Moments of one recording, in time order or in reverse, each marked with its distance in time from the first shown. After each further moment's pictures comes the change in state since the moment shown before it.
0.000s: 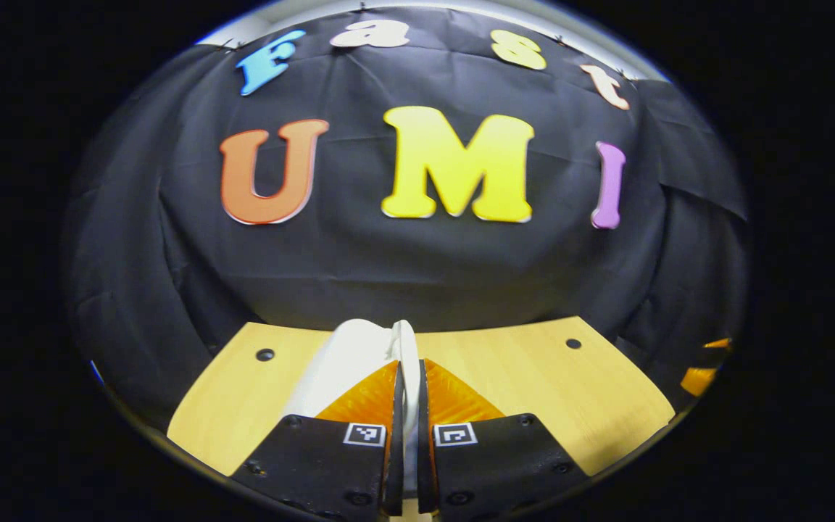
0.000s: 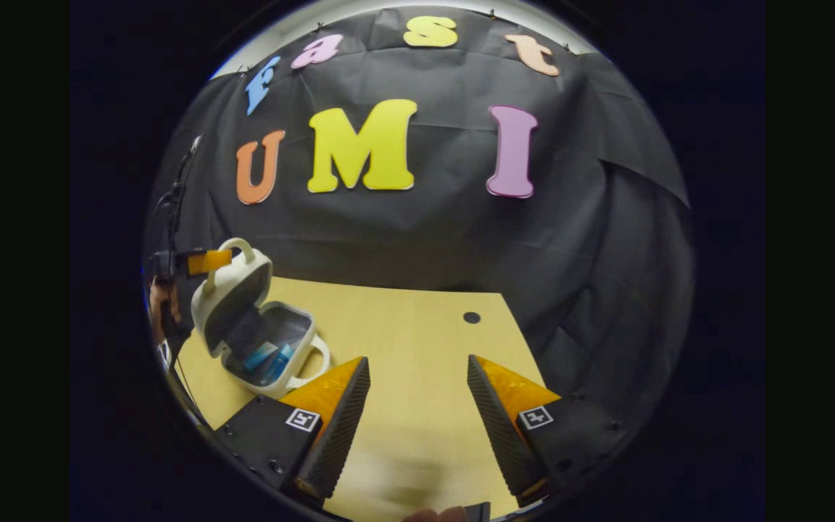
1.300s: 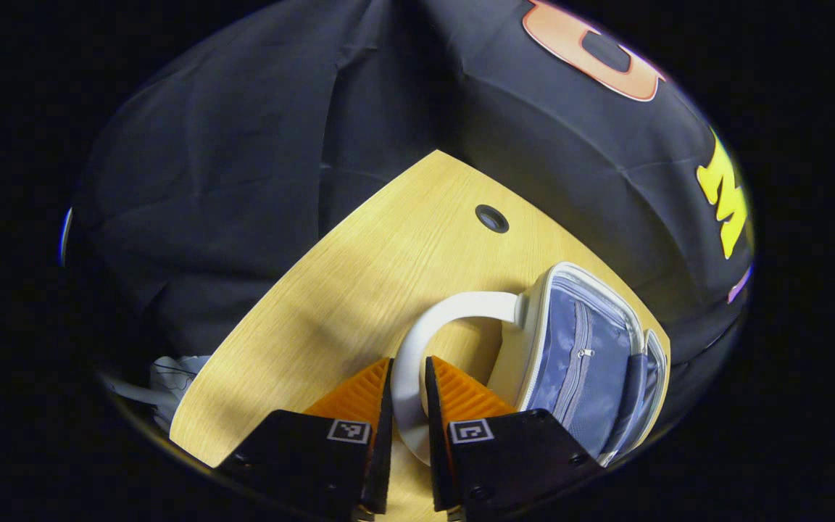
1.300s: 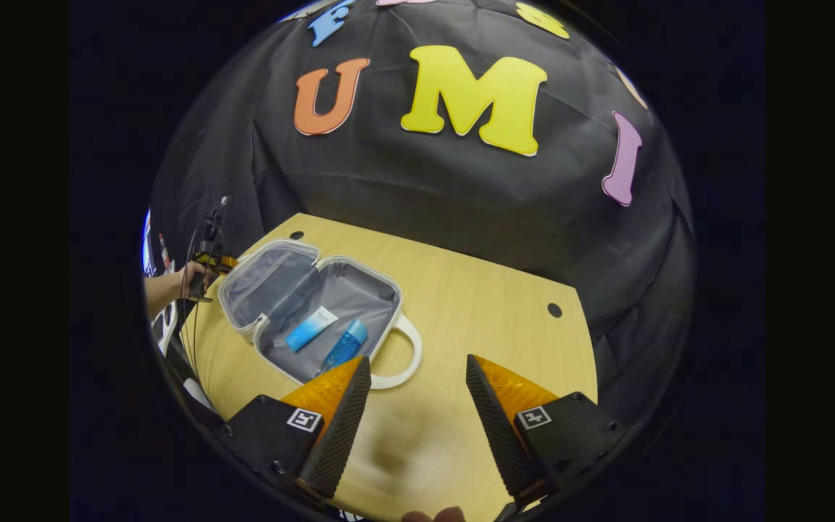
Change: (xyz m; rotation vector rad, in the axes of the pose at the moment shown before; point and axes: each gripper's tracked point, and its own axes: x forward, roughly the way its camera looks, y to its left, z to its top) left arm 0.042 0.430 -0.215 -0.619 0.417 0.261; right arm 0.052 0.206 -0.019 -0.213 0.200 0.189
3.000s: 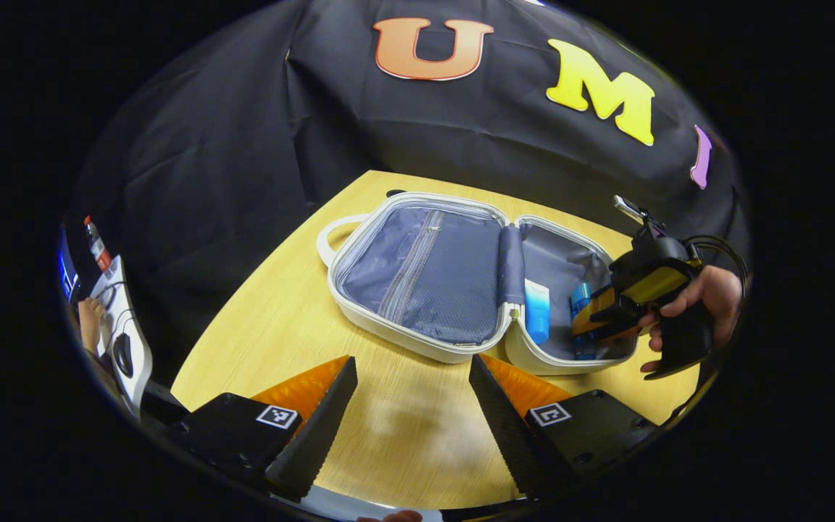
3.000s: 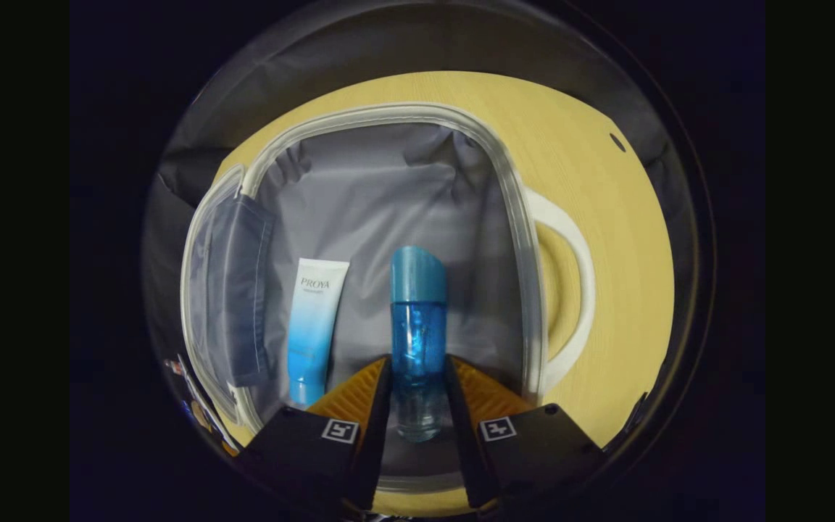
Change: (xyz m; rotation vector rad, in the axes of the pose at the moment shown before) left arm -0.193 -0.097 -0.164 0.311 -0.102 0.091; right arm 0.183 0.157 -0.095 0.440 0.676 -0.017
